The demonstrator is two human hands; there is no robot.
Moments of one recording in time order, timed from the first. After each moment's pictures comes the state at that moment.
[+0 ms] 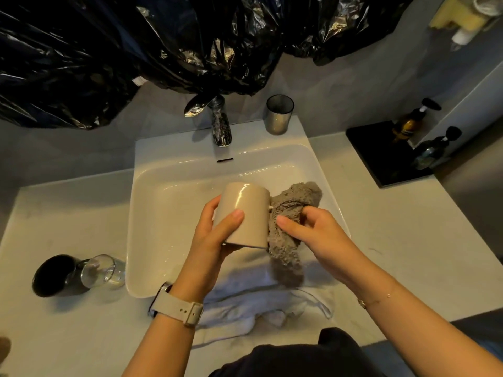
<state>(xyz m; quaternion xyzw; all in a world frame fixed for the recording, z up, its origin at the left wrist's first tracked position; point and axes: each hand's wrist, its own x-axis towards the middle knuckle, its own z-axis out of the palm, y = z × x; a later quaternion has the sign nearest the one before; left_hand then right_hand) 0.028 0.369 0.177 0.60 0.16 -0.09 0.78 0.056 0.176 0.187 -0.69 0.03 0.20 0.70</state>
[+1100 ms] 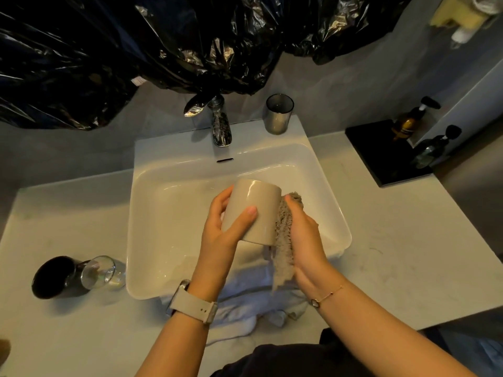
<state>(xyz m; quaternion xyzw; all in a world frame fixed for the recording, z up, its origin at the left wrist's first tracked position) 0.033 0.353 0.173 0.66 0.15 0.00 0.74 0.054 0.227 0.190 -0.54 0.30 0.14 0.78</state>
